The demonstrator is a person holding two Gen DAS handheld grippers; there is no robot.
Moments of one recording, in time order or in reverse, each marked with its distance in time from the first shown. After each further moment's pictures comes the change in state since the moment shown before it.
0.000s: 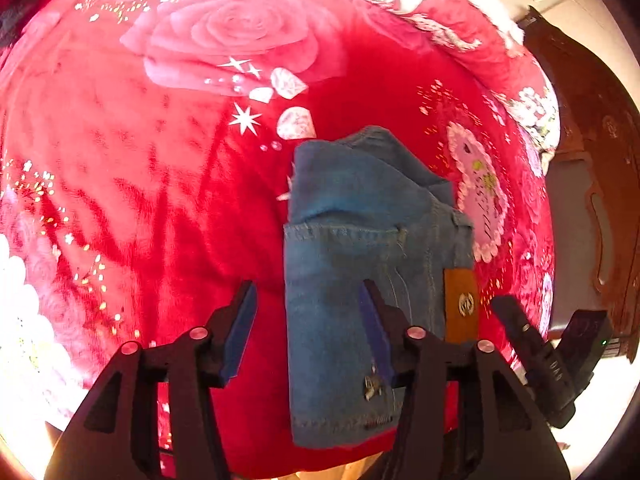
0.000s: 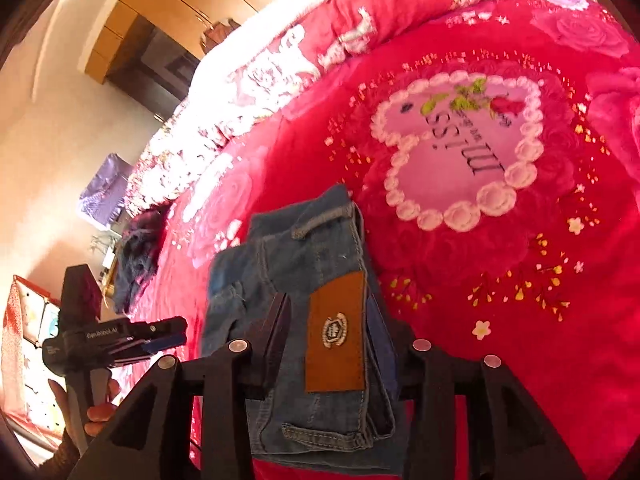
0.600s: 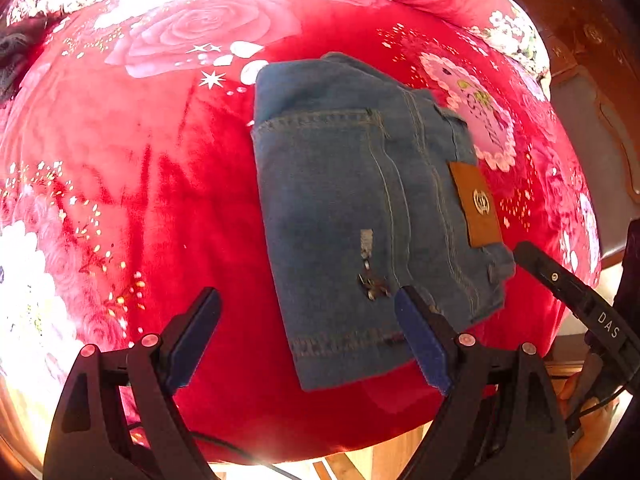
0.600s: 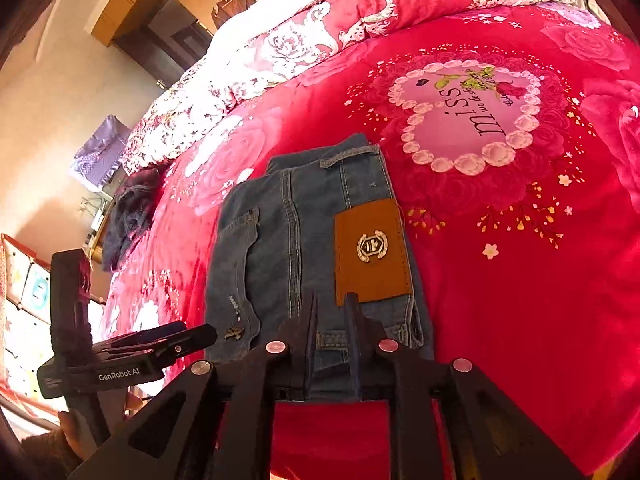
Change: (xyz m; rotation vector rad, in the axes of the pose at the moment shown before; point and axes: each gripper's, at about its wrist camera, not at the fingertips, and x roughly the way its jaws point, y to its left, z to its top) left arm 0.018 -0.035 -0.078 0.227 -0.039 0.163; right arm -0.011 0.027 -0.054 -0.091 0.102 -0.088
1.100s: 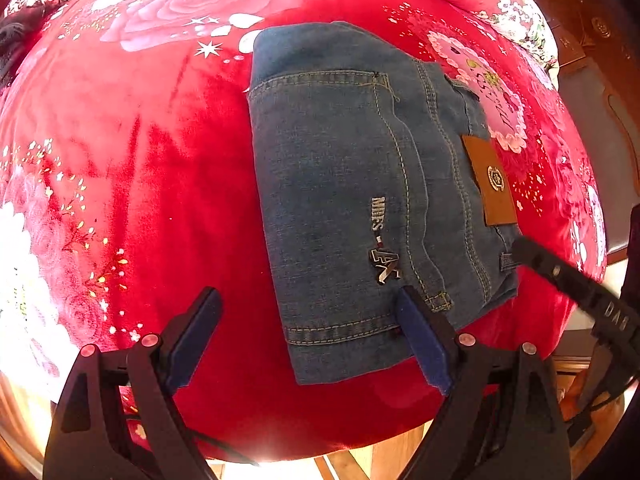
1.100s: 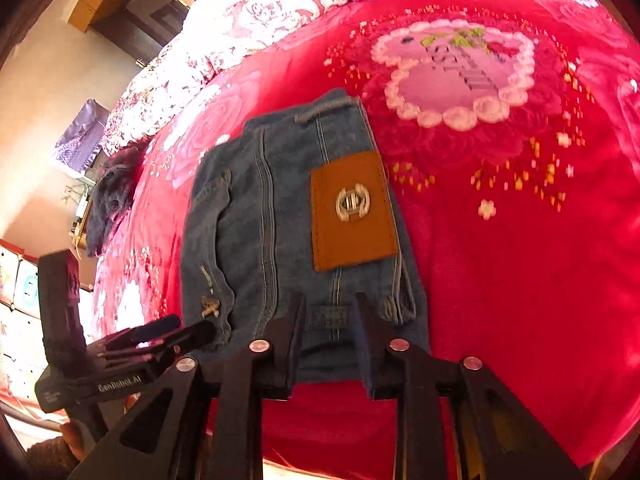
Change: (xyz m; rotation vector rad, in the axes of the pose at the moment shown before) left arm 0.011 0.002 0.000 -0.021 0.060 -0.005; right arm 0.016 -0.006 0.002 0.032 0.095 -0.045
